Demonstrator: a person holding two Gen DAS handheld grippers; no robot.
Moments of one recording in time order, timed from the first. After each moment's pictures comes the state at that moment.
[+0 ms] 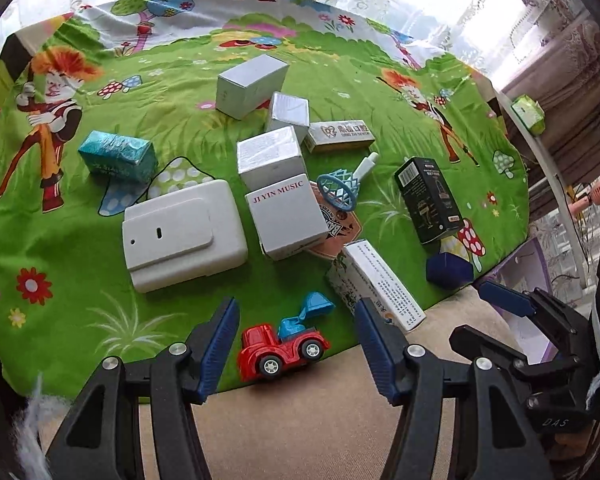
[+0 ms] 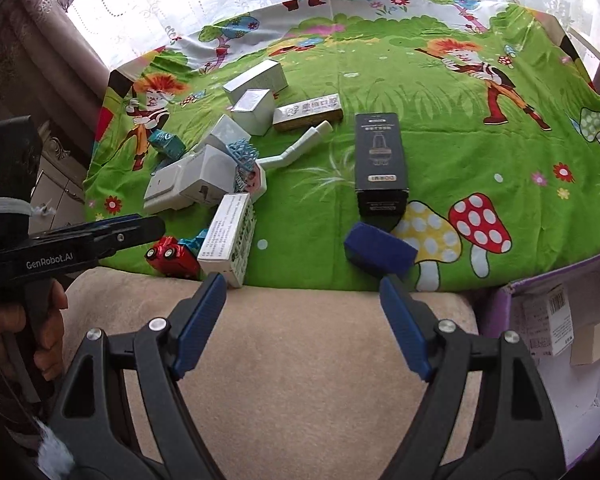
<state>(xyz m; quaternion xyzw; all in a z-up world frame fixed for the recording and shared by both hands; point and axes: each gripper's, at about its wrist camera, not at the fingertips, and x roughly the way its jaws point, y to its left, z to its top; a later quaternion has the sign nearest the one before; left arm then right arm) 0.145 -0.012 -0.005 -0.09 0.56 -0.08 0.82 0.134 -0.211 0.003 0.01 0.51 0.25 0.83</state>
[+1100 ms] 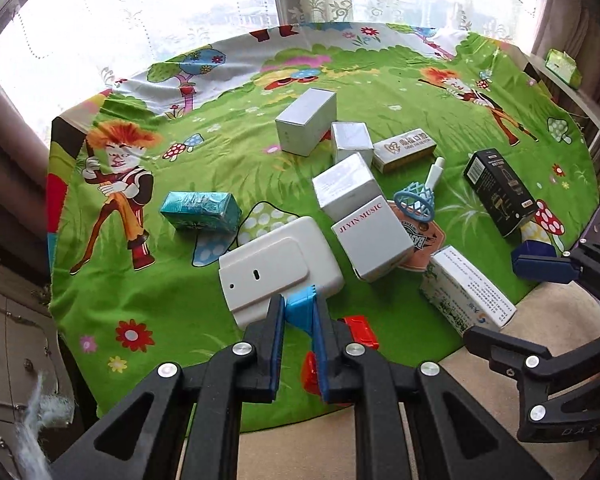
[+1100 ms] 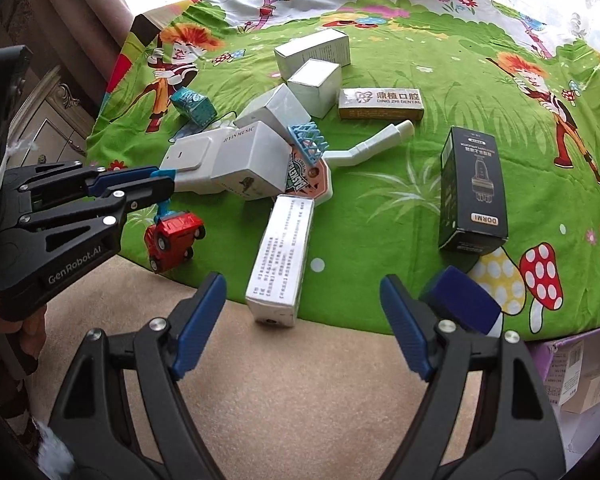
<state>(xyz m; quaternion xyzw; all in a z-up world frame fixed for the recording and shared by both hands) 0.130 0.000 0.011 0.05 0.51 0.03 0.86 0.152 -0.149 -0.012 -0.06 0.53 0.28 0.80</state>
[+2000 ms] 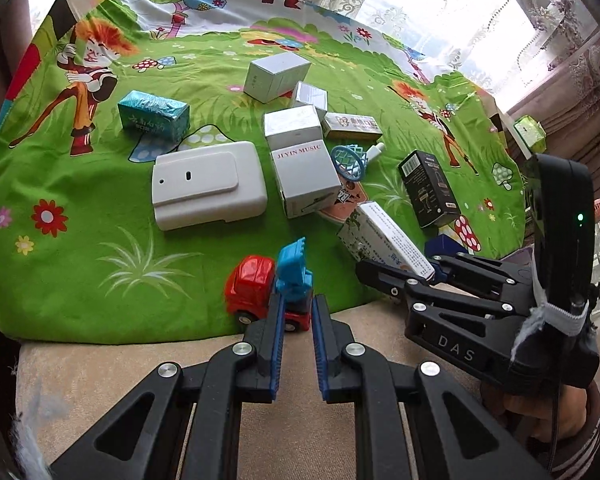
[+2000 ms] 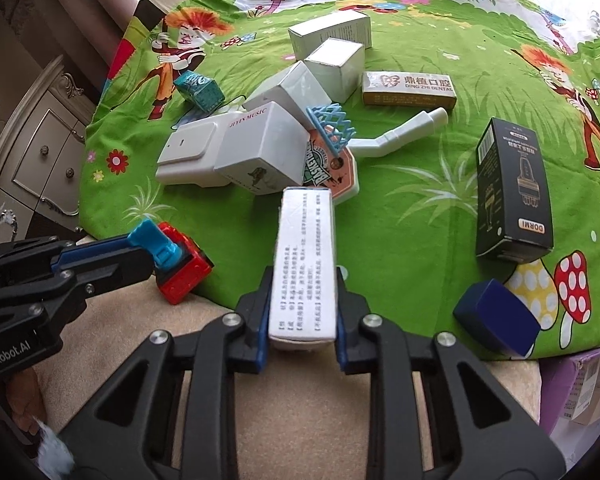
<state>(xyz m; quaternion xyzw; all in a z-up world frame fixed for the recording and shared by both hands) 0.094 0.001 -0.008 -0.15 0.54 -0.05 0.83 0.154 -0.138 -0.031 -0.06 0.53 0.30 0.79</state>
